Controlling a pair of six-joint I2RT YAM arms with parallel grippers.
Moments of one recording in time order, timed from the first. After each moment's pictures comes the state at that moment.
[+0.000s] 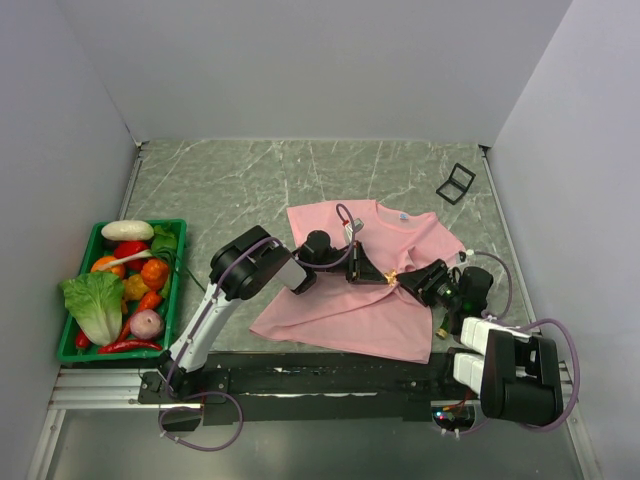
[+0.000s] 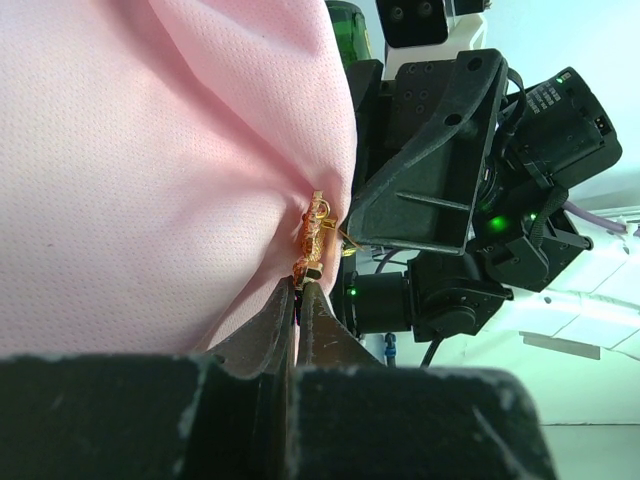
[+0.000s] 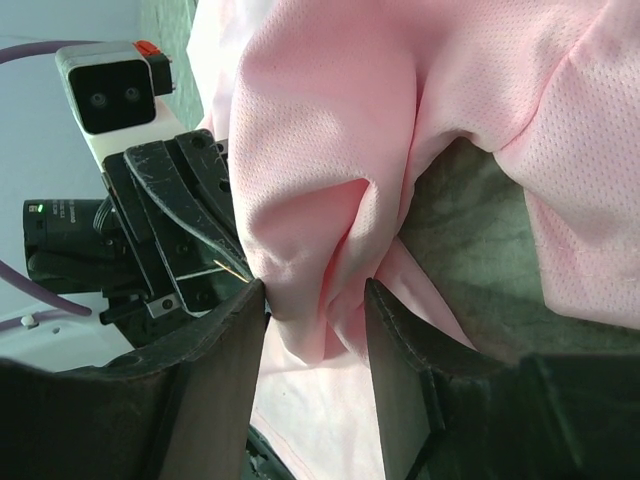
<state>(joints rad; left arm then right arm) -0.80 2.40 1.17 1.19 0.82 -1.26 -0.19 1.12 0.07 0.53 -0.67 0.88</state>
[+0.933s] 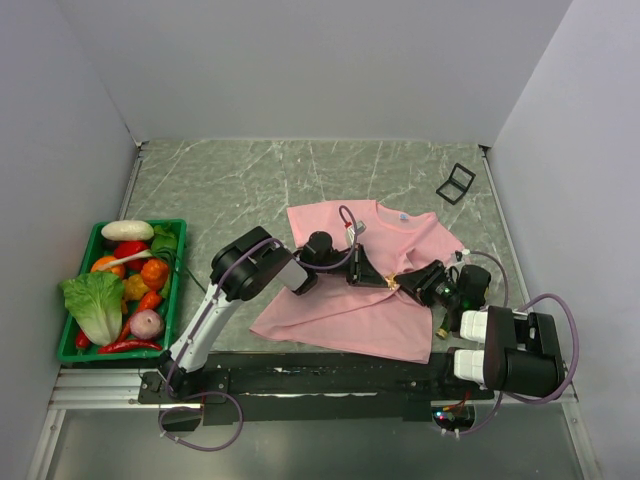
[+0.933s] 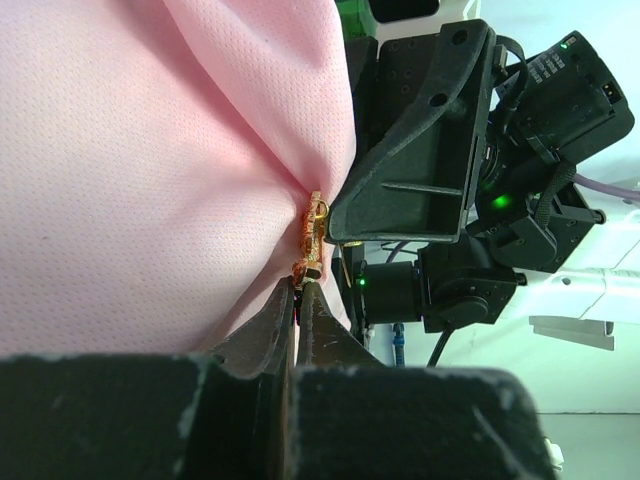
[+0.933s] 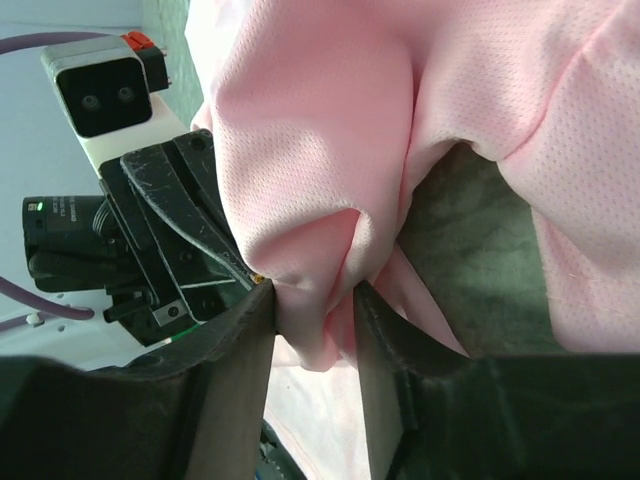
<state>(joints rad) -0.81 2.40 1.17 1.16 0.83 -1.22 -0.19 1.27 0.08 0.64 -0.72 0.90</state>
